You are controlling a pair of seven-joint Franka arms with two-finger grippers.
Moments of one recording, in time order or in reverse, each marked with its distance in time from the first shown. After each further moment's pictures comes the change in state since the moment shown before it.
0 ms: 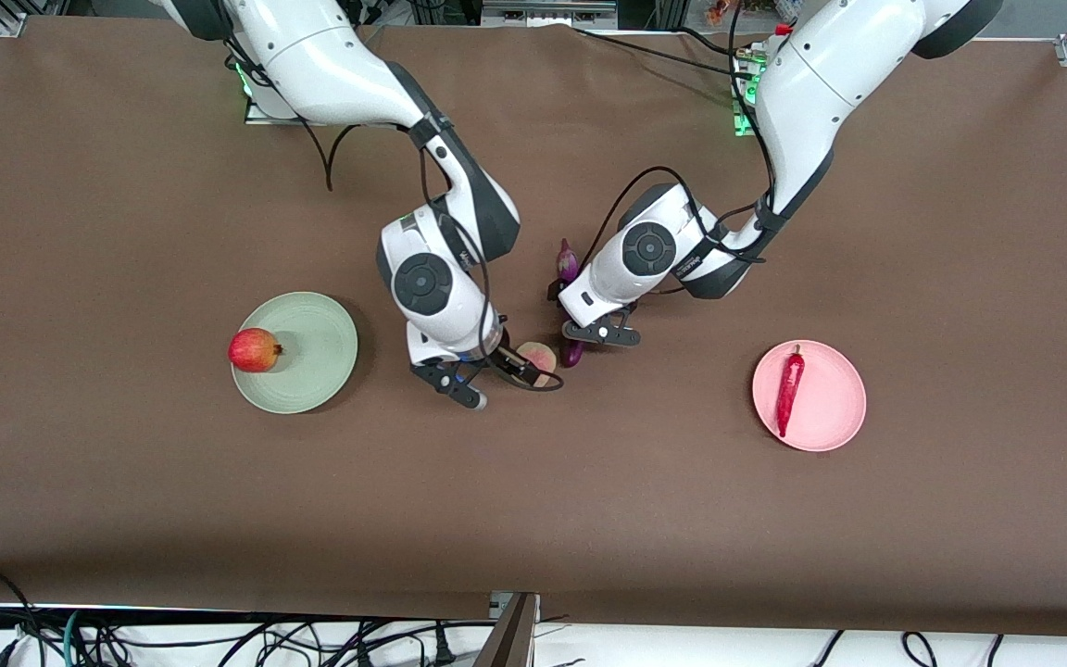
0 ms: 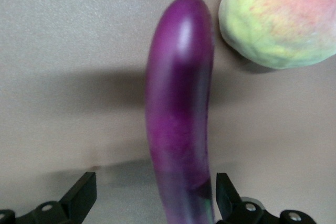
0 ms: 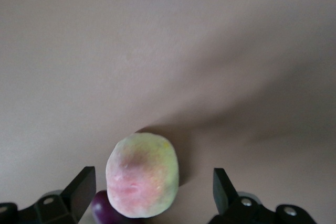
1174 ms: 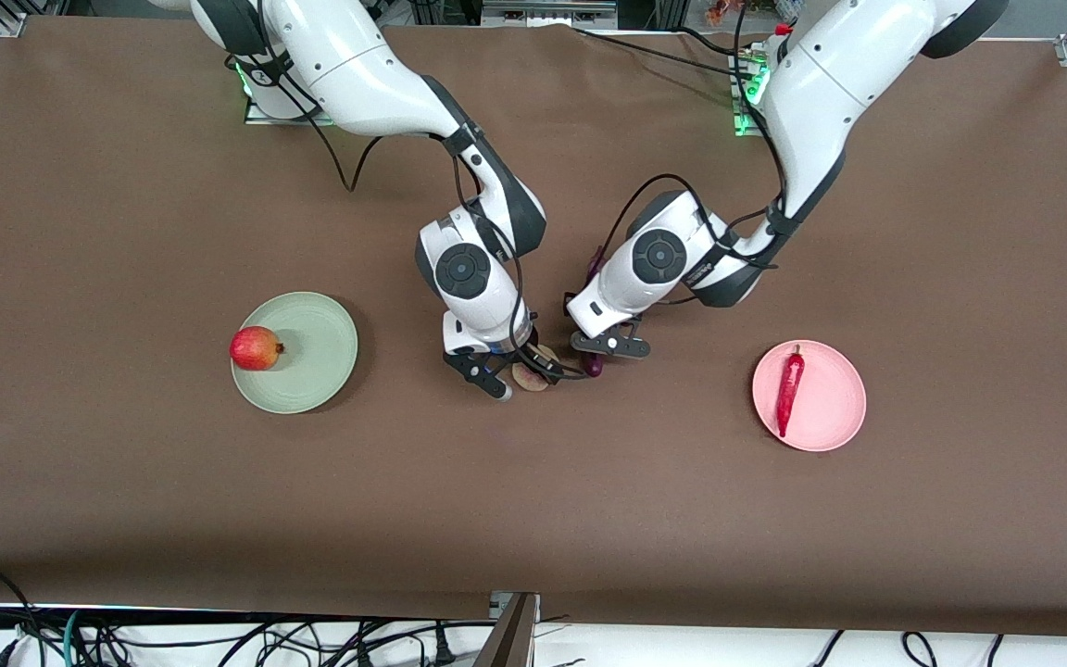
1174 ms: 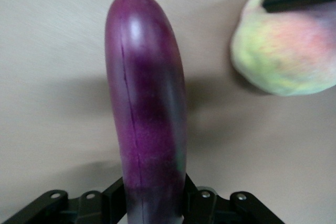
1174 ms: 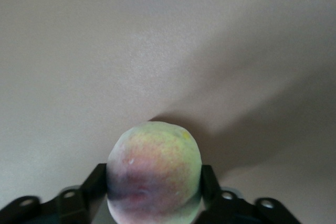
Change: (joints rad) left arm 0.048 -0.035 0.016 0.039 0.028 -0.096 0.099; right arm 0.052 0.074 -0.005 0.007 -0.003 0.146 0.088
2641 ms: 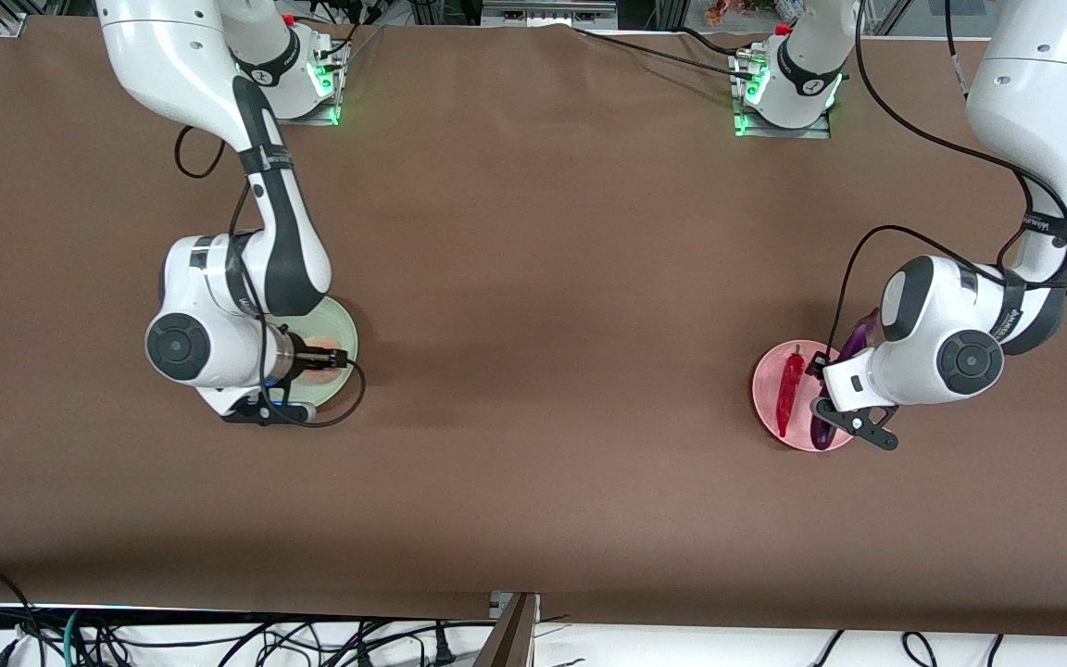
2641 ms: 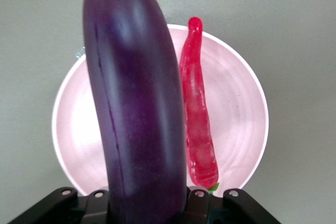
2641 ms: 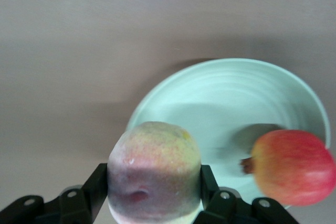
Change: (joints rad) left arm 0.370 -0.062 0.175 0.110 0.054 -0.278 0.824; right arm -0.231 -0.302 -0.264 -0.327 0.000 -0.444 -1.097
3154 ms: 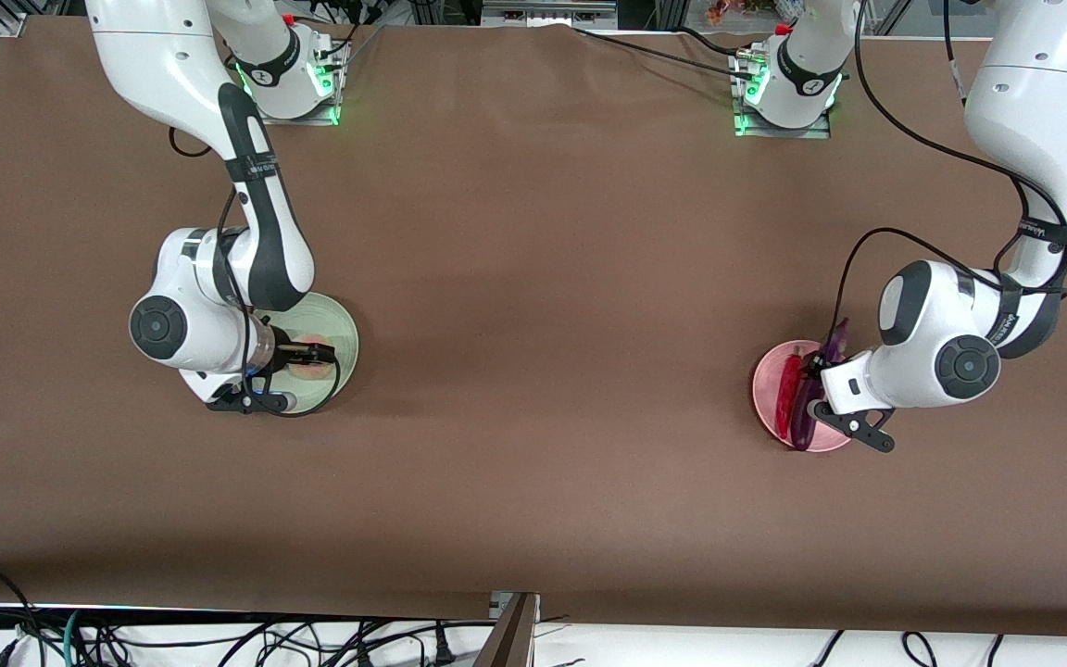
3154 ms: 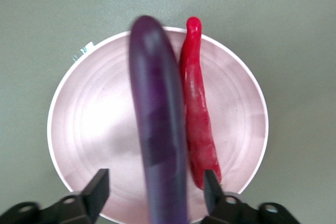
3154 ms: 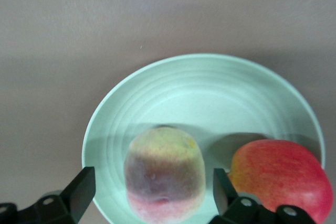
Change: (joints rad) left arm 0.003 0.011 -0.002 0.016 -0.002 0.000 0.002; right arm -0.014 -0.038 -0.012 -0.133 0.055 0.152 -0.057
